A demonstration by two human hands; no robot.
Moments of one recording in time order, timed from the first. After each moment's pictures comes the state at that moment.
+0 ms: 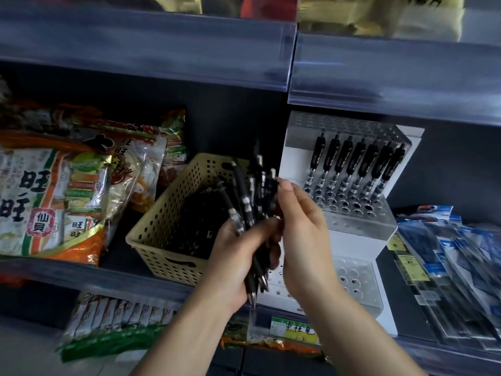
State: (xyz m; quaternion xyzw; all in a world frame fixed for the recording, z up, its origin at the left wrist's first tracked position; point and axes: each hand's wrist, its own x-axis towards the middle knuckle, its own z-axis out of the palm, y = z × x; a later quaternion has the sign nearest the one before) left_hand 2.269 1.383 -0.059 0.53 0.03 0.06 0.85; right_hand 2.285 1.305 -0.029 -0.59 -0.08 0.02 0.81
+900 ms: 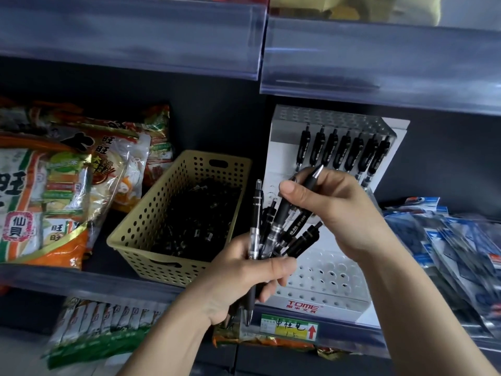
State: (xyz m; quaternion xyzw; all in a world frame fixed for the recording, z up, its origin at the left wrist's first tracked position) left_hand 2.261 1.391 -0.067 0.65 -0.08 -0.13 0.75; right_hand 2.325 1.238 -0.010 -0.69 -0.22 0.05 0.68
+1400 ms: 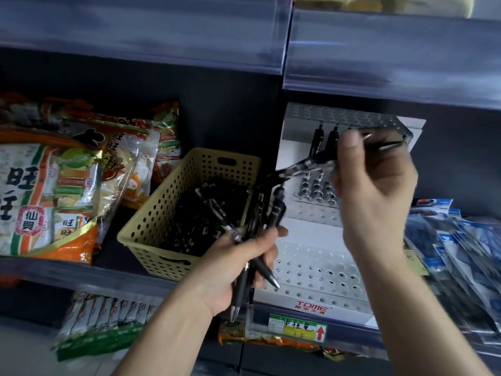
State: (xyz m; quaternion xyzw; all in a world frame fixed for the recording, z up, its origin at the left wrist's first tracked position) left_hand 2.269 1.403 -0.068 0.53 0.02 -0.16 0.83; right_hand 2.324 1.255 -0.008 -0.60 -0.20 -0.31 0.71
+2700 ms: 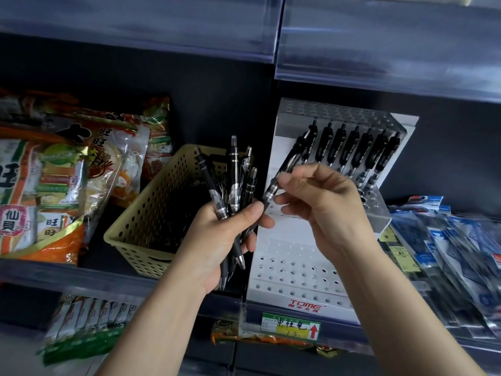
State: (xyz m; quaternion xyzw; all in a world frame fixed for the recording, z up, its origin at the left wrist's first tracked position) left_hand 2.281 1.402 -0.053 0.62 0.05 0.03 0.78; right_hand 2.329 1.260 -0.024 -0.60 -0.10 0.04 0.79
